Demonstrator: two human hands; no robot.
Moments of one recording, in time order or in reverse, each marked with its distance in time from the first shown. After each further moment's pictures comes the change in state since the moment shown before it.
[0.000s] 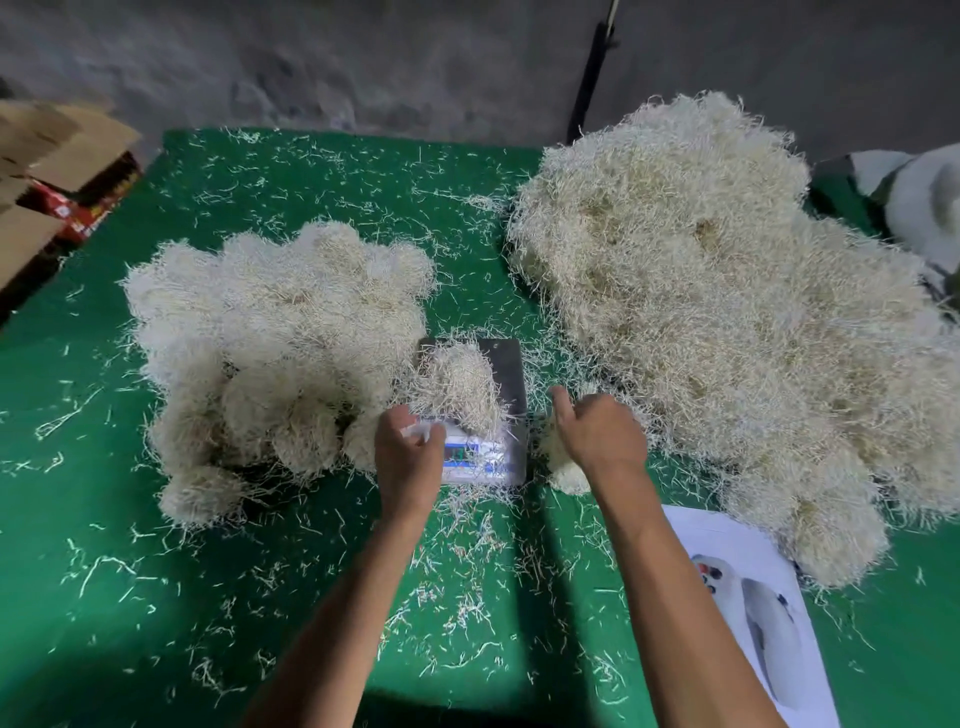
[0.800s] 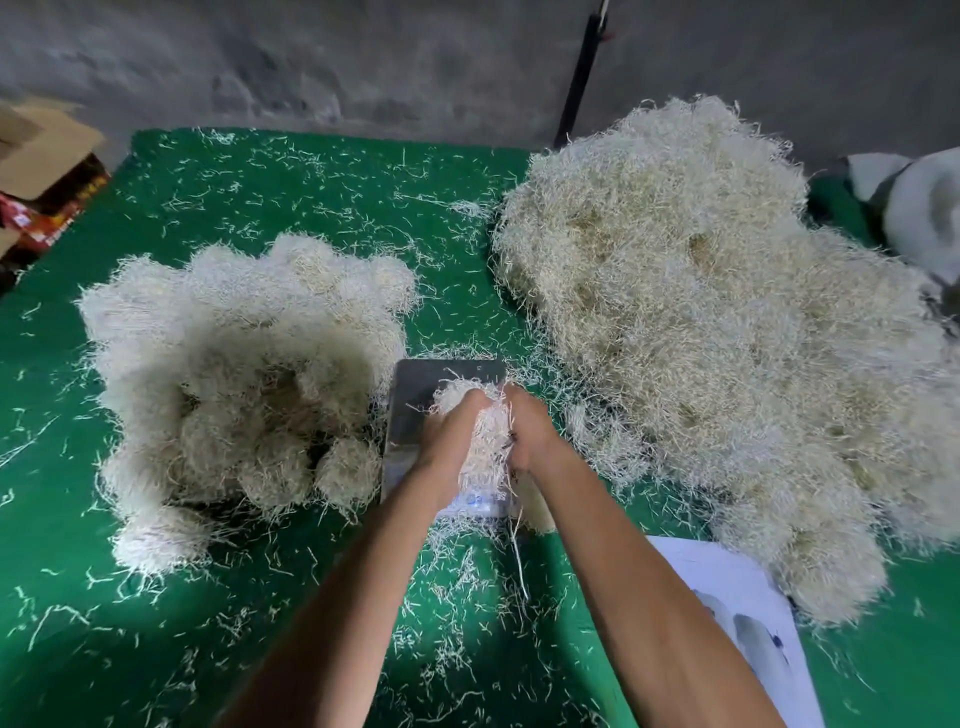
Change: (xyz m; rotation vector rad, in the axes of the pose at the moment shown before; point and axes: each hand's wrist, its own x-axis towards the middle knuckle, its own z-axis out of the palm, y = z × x) left_hand 0.038 0.057 0.069 -0.308 -0.397 -0.403; right_hand 0.067 -0.062 0.042 1.212 -0.591 0.494
